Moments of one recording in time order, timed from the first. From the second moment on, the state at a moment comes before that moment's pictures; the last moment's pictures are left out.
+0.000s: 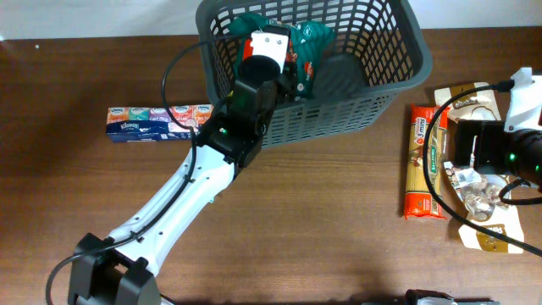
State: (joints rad) left arm -0.56 1.65 1.37 0.02 -0.28 -0.11; right arm -0.12 1.30 1.95 -1.57 0.09 -0.07
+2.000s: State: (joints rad) left arm -0.07 1.38 1.40 -0.87 -0.44 -0.35; right arm -0.12 1.30 1.95 -1.57 0.09 -0.07
